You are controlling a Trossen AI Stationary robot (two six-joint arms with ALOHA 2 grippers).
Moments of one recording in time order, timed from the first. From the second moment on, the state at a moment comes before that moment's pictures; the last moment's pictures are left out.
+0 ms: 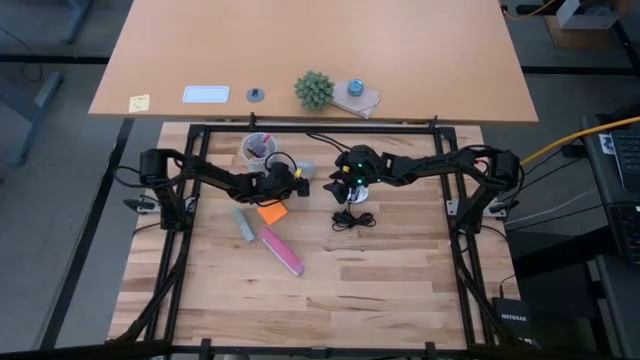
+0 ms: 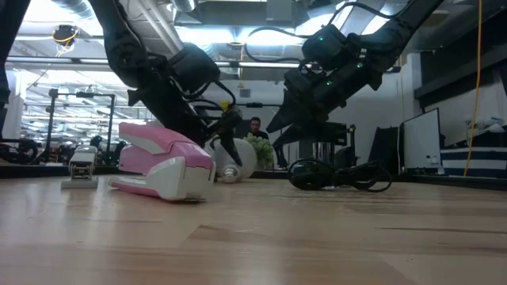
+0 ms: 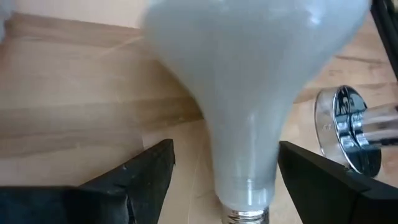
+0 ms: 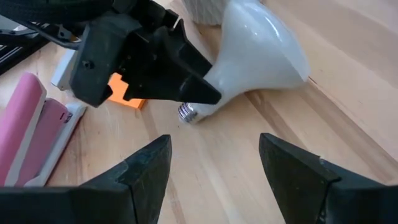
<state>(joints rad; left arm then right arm) 0.22 1.78 0.70 0.34 -0.37 -1.14 -0.31 1.68 0.87 0.19 -0.17 0.34</state>
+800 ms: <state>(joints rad) 0.23 1.78 0.70 0.29 -0.30 -1.07 -0.32 1.68 0.87 0.21 -0.07 0.33</state>
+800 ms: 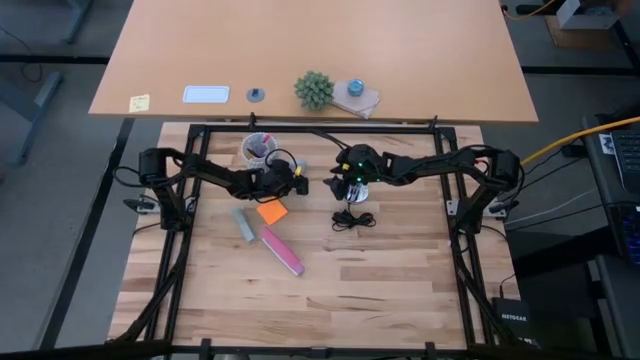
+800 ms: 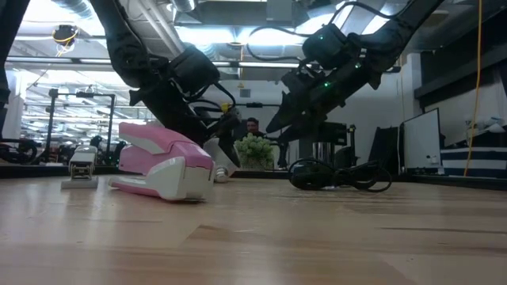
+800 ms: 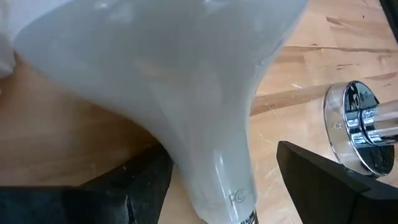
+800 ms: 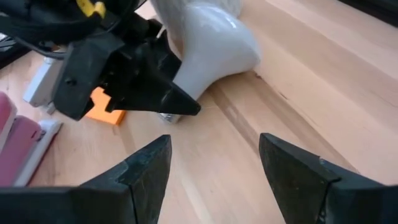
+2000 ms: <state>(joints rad) 0.18 1.78 0.70 0.67 -0.26 -1.00 -0.31 1.39 0.87 -0.13 0.18 0.02</state>
